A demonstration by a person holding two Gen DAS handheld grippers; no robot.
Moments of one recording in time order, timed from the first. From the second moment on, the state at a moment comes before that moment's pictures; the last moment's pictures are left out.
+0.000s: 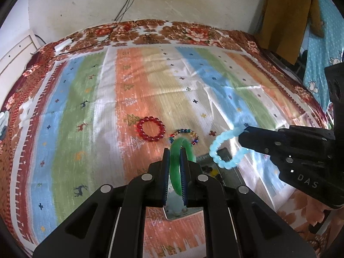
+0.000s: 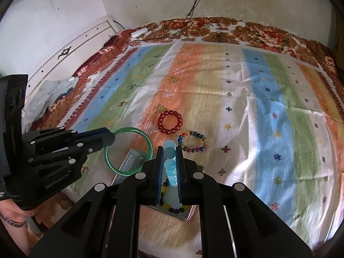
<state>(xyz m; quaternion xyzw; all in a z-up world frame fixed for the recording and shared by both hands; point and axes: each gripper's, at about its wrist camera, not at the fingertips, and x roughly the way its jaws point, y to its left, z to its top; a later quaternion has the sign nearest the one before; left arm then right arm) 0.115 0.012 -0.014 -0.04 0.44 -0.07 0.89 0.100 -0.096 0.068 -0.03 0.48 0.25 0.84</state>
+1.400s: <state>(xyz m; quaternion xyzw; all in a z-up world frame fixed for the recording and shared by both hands) 0.176 0.049 -0.040 -0.05 0.48 0.01 0.88 0.152 -0.110 0.020 -0.05 0.53 0.18 0.83</state>
